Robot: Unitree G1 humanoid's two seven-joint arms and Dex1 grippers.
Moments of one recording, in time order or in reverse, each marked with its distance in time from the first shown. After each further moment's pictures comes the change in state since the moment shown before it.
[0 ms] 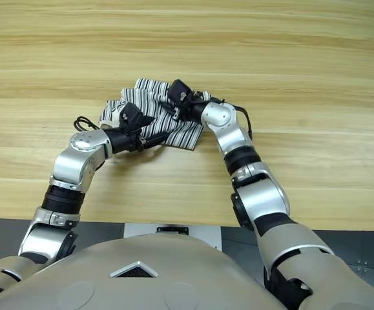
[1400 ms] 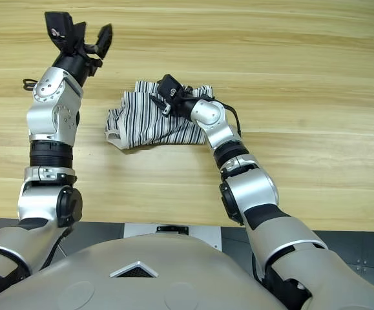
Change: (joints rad) left arm -0.432 -0.058 0.411 0.529 -0.070 -0.420 0.528; right arm -0.012 0.117 -0.048 0.102 -0.059 -0.147 -0.021
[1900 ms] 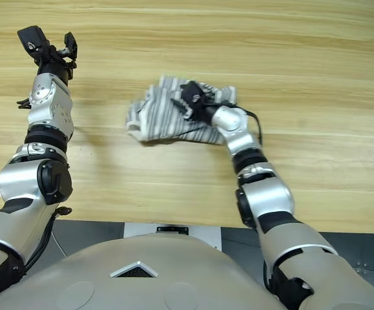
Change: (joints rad) left arm -0.137 0.052 0.114 0.472 0.009 -0.303 0.114; right arm 0.107 -0.259 -0.060 -0.065 0.034 -0.036 0.035
